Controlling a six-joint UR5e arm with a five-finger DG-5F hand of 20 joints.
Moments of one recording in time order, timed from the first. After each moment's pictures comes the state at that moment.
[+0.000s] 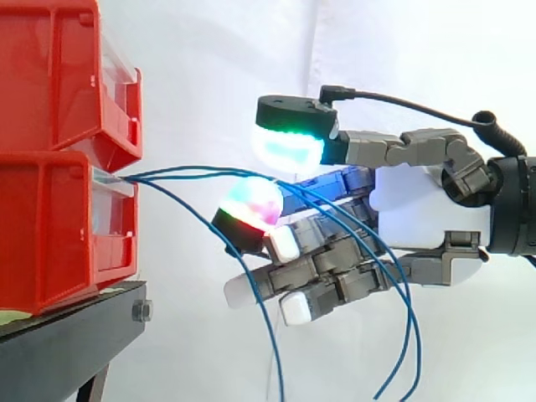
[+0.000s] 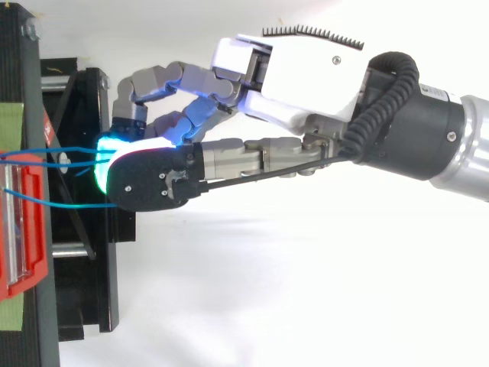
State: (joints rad) arm 0.13 -2.29 -1.20 -2.74 -1.17 -0.13
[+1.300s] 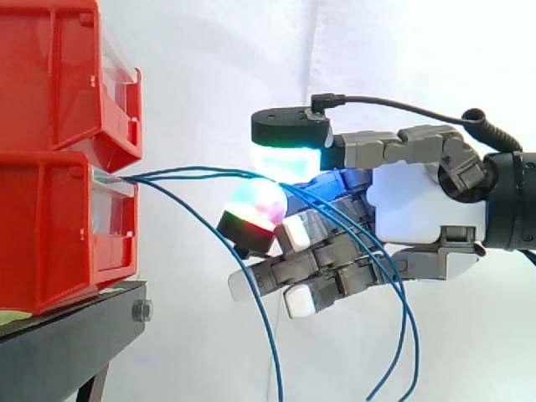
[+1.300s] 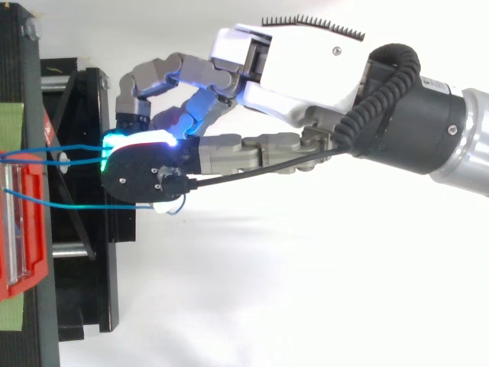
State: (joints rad) arm 0.13 -2.29 -1.19 -2.75 -1.17 -0.14
